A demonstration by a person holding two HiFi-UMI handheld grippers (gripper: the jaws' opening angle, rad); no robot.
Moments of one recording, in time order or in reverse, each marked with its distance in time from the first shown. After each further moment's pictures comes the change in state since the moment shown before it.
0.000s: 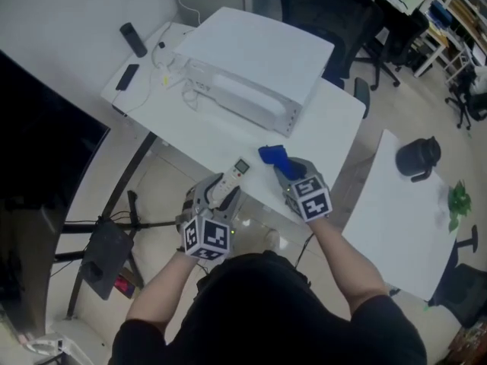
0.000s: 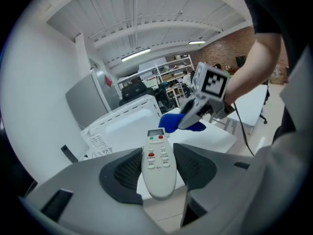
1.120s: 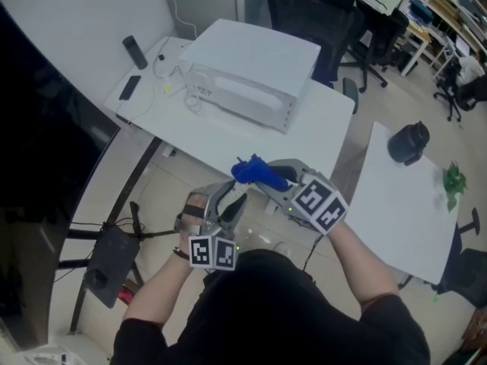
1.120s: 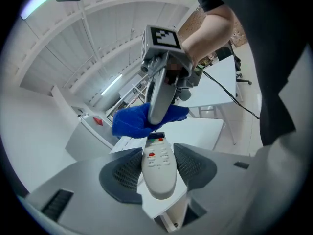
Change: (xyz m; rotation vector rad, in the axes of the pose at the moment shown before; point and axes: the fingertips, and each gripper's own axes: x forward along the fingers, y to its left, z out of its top) left arm -0.075 -0.036 0.025 0.487 -0.161 0.025; right arm -0.107 0.139 0.083 -0.250 -0.106 0.300
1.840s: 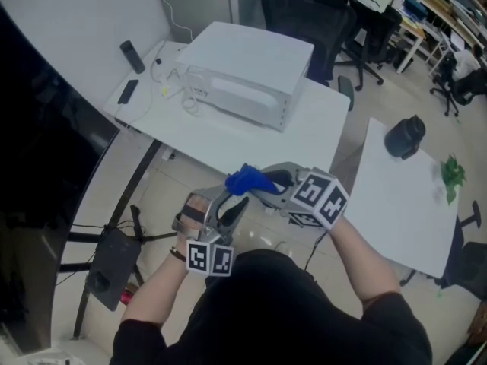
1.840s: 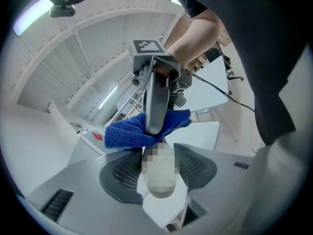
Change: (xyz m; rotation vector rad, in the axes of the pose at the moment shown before) left arm -0.020 -0.007 0.025 0.124 -0.100 0.002; right arm -0.009 0.029 -0.001 0.069 0.030 0.141
